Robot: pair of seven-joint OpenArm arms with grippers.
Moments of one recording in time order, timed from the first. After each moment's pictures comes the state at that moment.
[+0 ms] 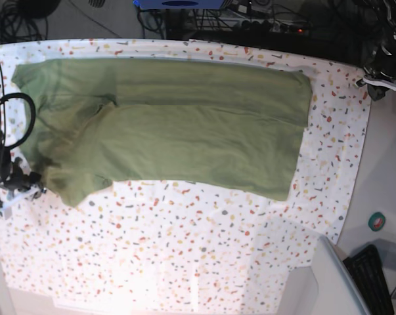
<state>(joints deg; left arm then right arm) 27.0 -11.9 -44.5 93.9 -31.3 -16.4 39.0 32.4 24.7 -10.8 16.0 35.5 17.4 -17.9</state>
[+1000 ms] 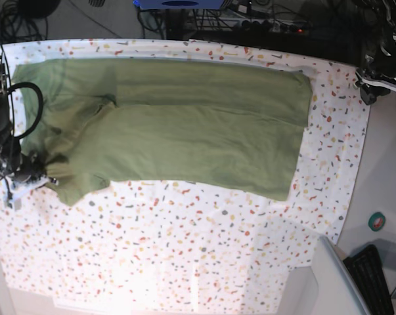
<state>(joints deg) 27.0 -11.9 -44.1 93.9 -31.3 -16.4 38.9 29.4 23.0 -12.3 18.1 35.9 16.7 -16.3</state>
